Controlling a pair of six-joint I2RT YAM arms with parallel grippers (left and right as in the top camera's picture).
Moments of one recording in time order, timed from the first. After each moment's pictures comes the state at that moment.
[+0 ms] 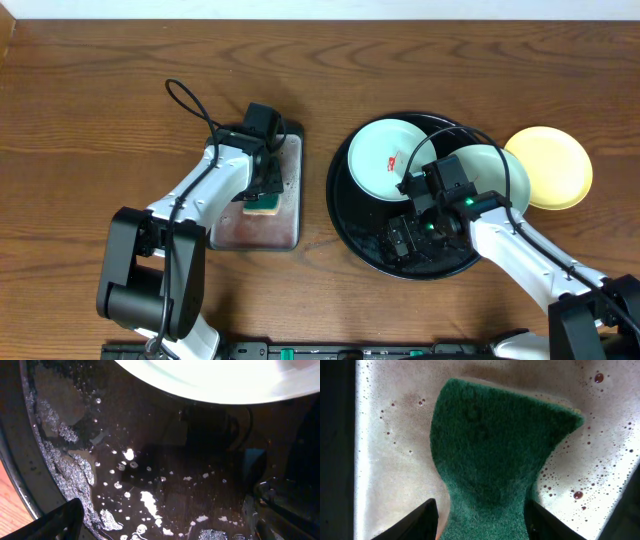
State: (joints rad) left arm -0.27 1.78 1.11 -0.75 -0.11 -0.47; right arm 0.37 1.50 0.73 -0.55 -0.25 0.03
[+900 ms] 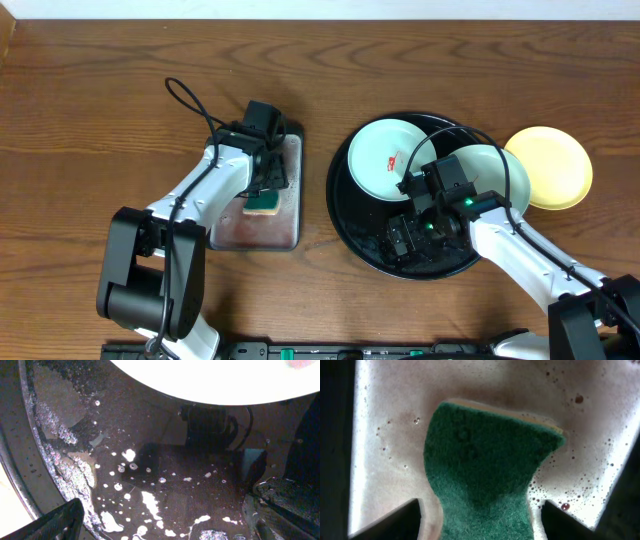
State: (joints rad) left arm -0.27 1.78 1.11 -0.70 -0.11 -0.46; right arm 0.37 1.50 0.73 -0.54 -0.24 0.04
